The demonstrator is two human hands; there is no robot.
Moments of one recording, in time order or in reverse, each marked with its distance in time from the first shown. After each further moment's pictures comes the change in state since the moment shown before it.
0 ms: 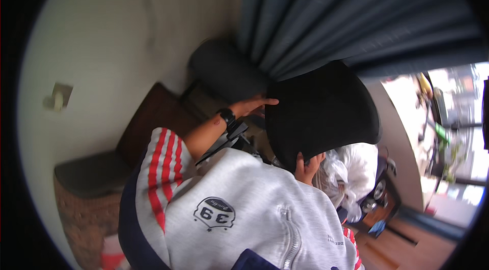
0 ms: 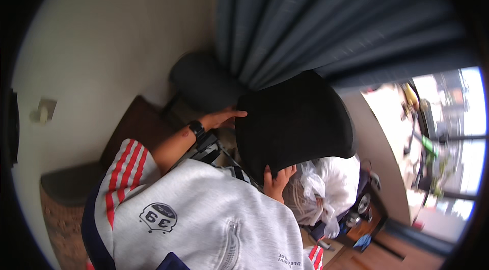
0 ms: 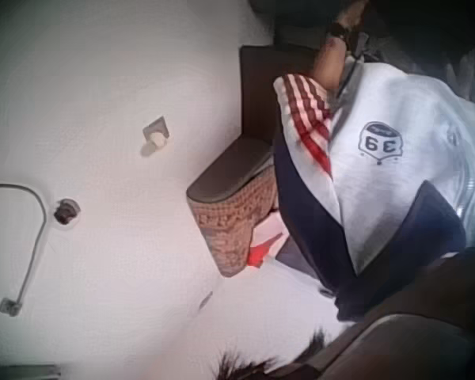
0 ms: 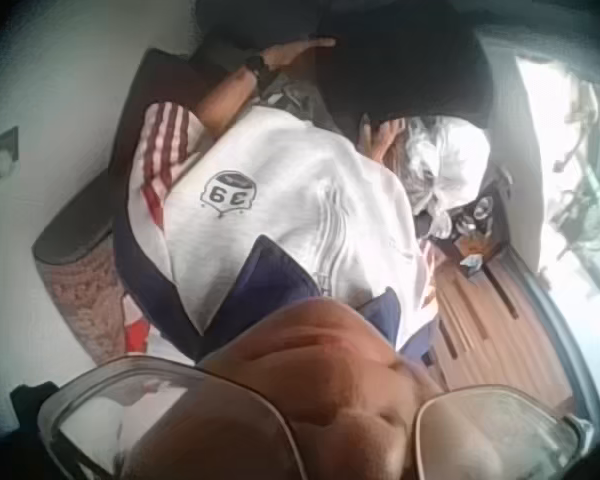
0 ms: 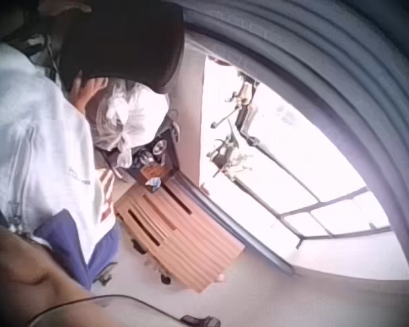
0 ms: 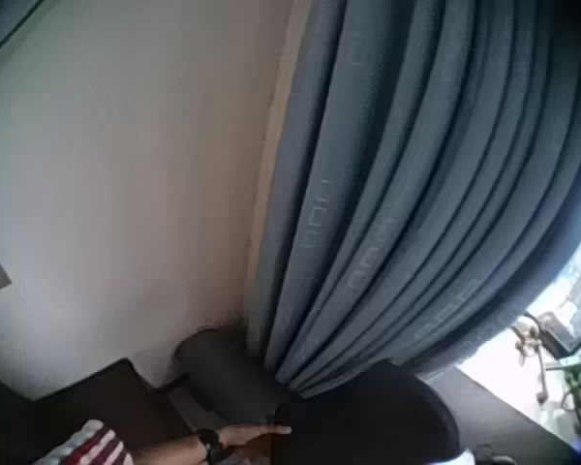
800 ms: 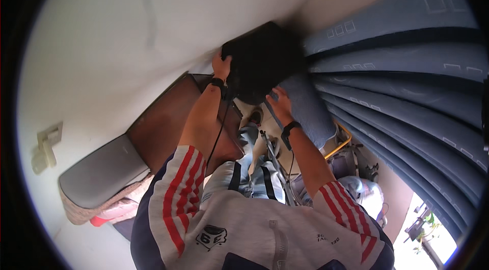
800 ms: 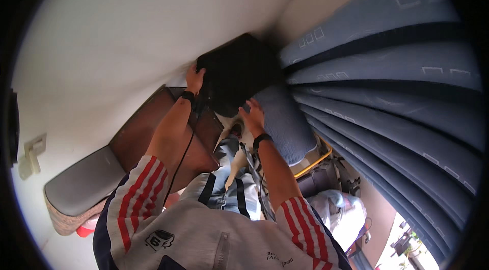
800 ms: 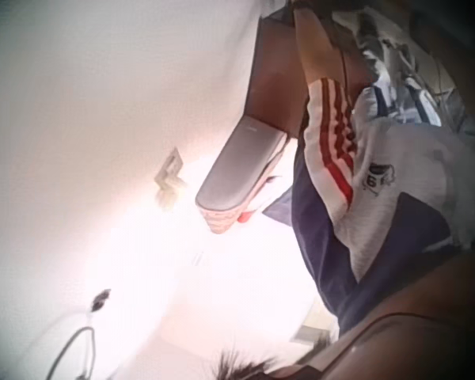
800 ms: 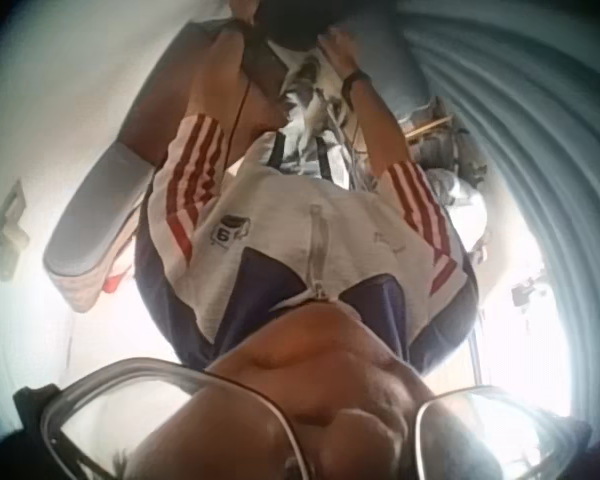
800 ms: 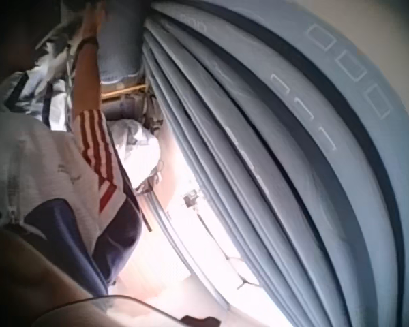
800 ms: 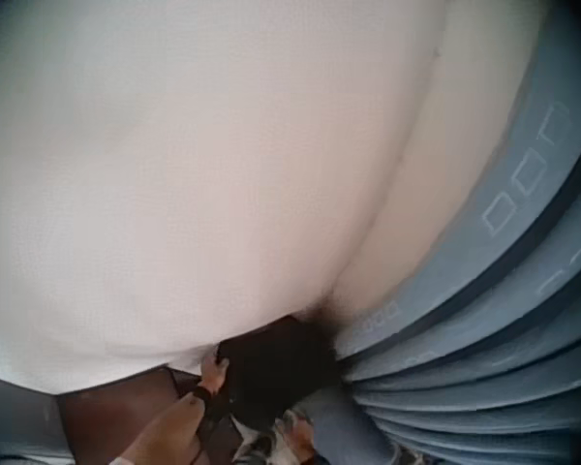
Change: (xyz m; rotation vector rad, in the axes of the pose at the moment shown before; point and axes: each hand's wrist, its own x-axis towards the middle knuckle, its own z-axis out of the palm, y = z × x) left_hand 0.046 -0.164 -0.470 0.264 1.426 0.173; right_hand 0.128 0.107 0.504 0.100 -0.827 0.135
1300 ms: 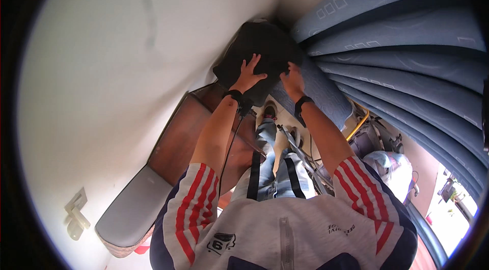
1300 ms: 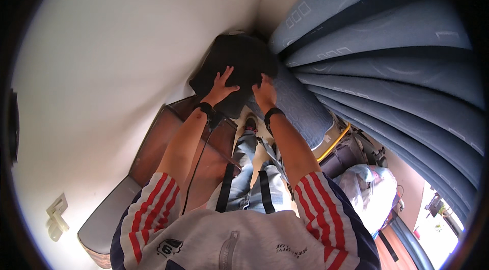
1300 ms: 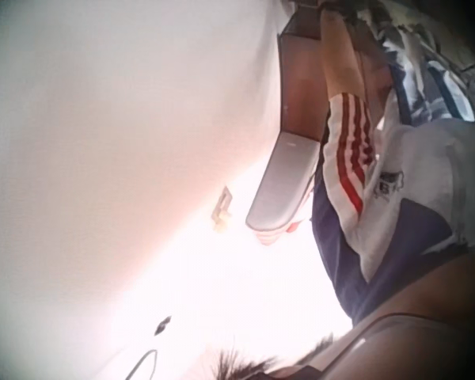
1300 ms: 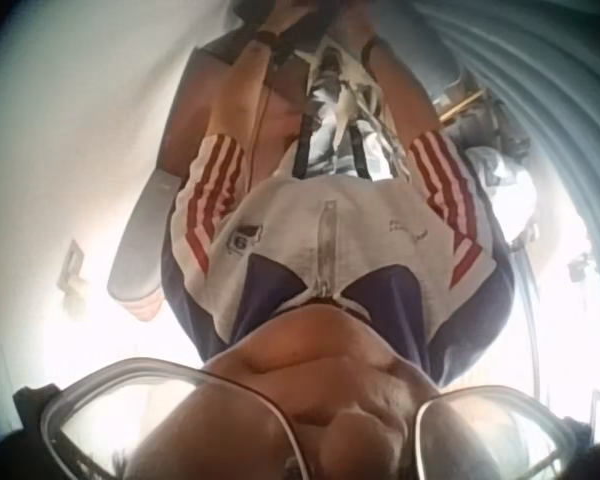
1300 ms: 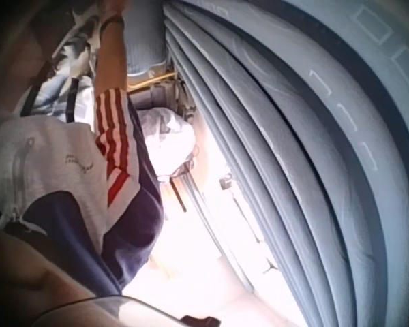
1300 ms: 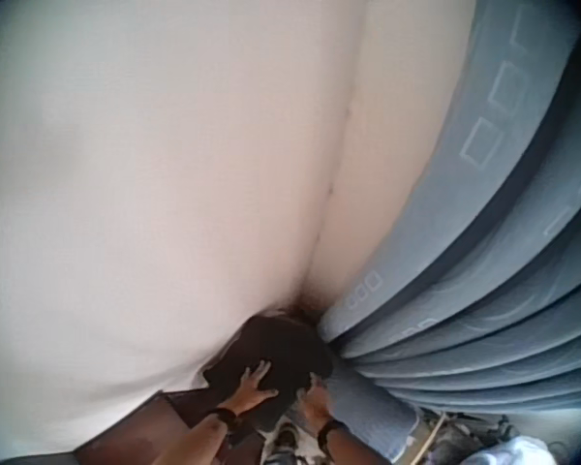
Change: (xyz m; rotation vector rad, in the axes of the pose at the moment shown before) left_hand -0.057 0.046 0.095 0.144 -0.684 0.404; right_hand 0.068 0.041 -0.026 0.133 -0.038 0.387
